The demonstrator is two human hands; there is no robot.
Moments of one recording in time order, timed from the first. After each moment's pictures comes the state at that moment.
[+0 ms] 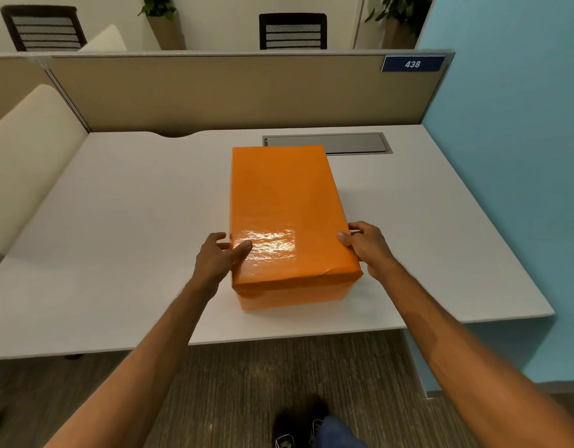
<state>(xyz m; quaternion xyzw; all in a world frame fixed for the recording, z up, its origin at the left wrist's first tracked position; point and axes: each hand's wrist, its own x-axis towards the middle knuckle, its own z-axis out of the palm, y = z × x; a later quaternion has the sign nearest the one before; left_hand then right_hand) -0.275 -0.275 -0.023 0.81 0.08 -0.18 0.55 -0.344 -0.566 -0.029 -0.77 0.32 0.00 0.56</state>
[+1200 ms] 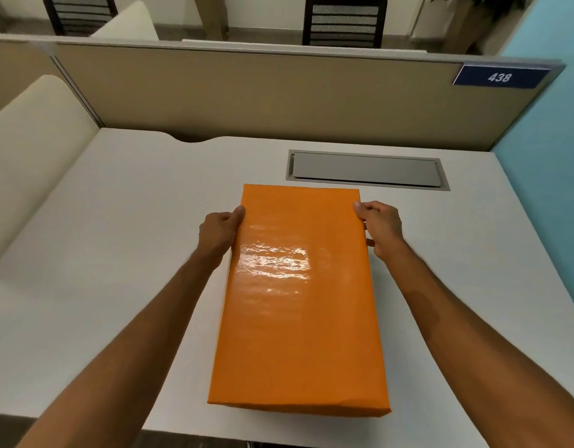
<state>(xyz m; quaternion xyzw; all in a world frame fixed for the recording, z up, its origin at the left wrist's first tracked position) -0.070 -0.331 -0.029 0.84 0.11 -0.11 0.52 -0.108 -0.631 -0.042 -0.74 0.33 -0.04 0.59</state>
